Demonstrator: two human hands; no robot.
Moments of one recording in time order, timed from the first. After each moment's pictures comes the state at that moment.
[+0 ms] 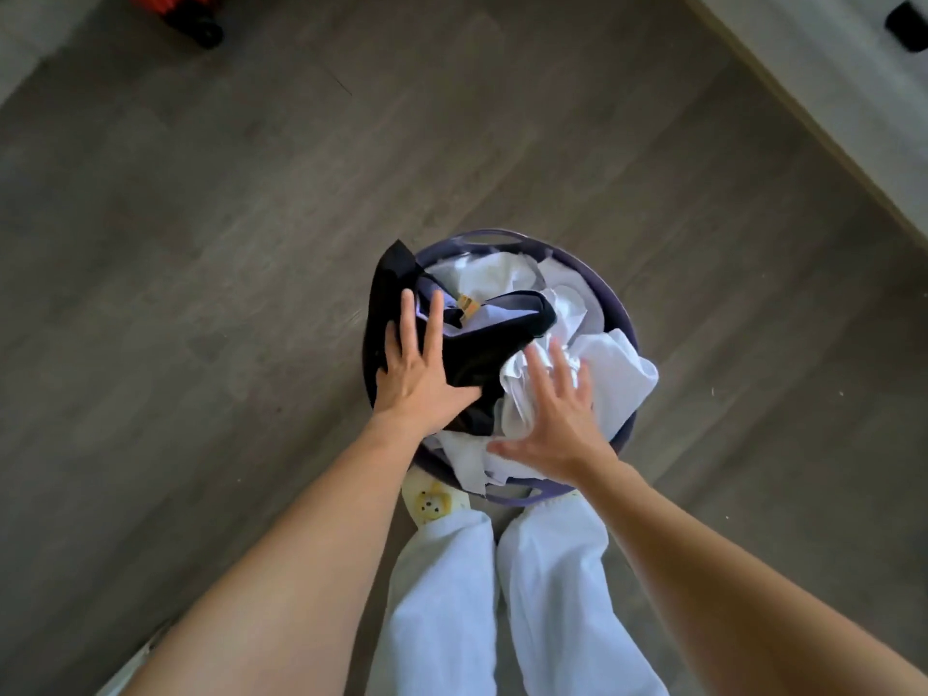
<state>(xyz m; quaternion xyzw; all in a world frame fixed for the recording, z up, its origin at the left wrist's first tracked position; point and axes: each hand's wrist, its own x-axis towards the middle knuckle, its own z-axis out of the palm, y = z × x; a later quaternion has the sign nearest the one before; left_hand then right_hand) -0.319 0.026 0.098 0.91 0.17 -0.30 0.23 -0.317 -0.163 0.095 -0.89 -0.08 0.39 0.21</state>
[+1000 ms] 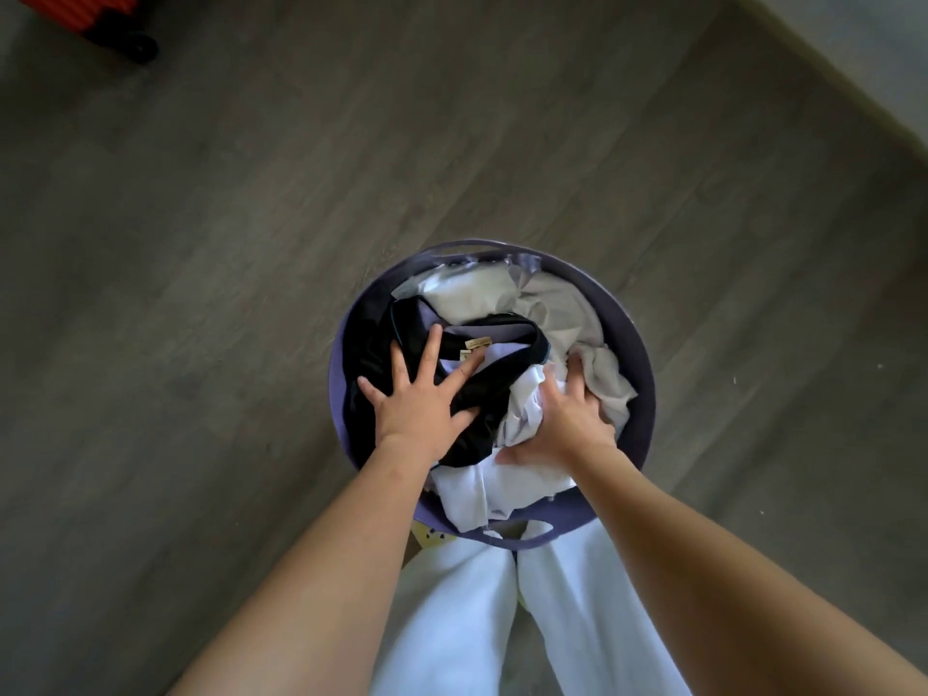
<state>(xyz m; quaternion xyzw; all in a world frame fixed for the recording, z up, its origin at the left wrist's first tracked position) -0.303 0.015 0.038 0.90 0.02 -0.43 0.06 -0.289 -0.169 0.036 -0.86 0.05 0.50 0.13</state>
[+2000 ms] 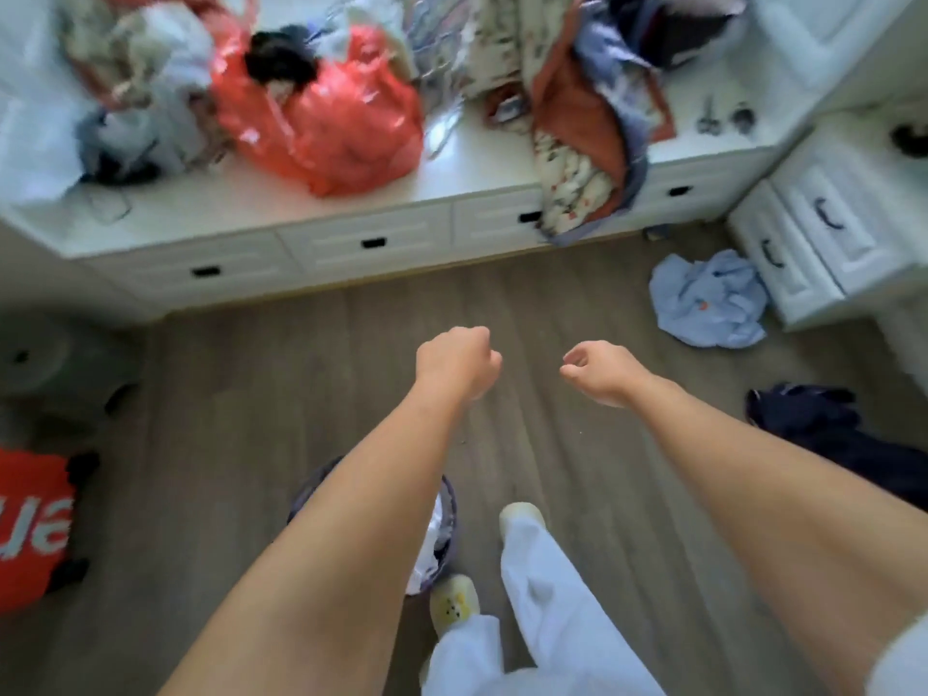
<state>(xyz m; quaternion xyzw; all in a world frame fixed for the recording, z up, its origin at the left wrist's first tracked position) -0.248 -0.286 0.505 0.90 -0.37 -0.24 0.06 -0.377 -0.432 0.485 -0.83 0.41 0.21 0.32</state>
